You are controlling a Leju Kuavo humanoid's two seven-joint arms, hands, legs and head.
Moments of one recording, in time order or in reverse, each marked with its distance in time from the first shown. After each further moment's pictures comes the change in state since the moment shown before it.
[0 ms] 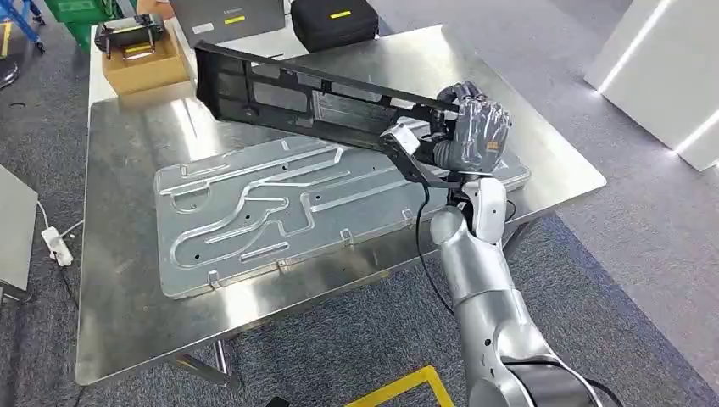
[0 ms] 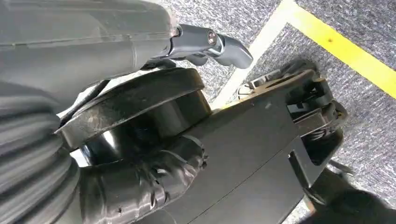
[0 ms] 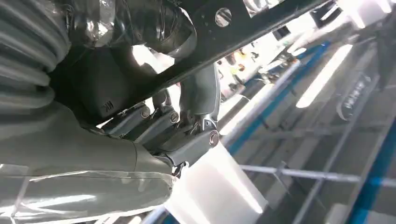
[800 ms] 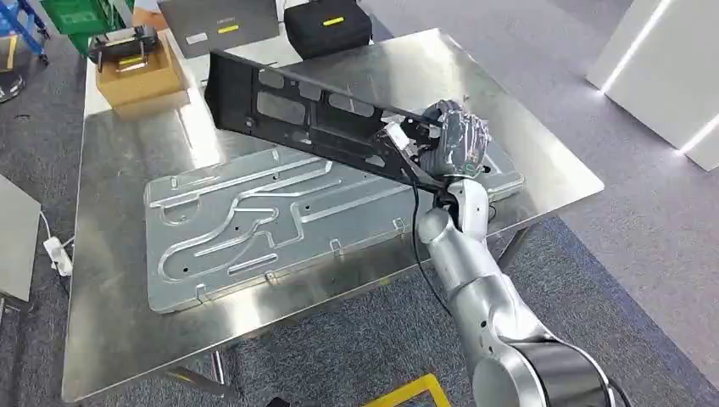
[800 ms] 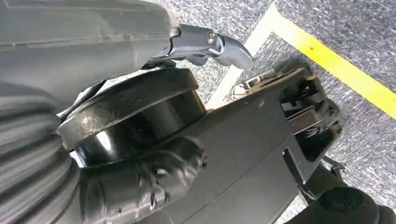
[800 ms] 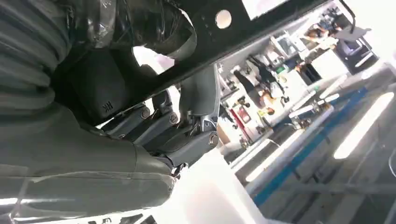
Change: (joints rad) left arm -0.002 0.001 0.000 0.000 -0.012 -0.002 -0.029; right arm -0.111 -0.003 -0.013 0.301 -0.069 0.015 0.081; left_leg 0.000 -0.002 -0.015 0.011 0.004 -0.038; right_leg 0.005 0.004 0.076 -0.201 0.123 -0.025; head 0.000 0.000
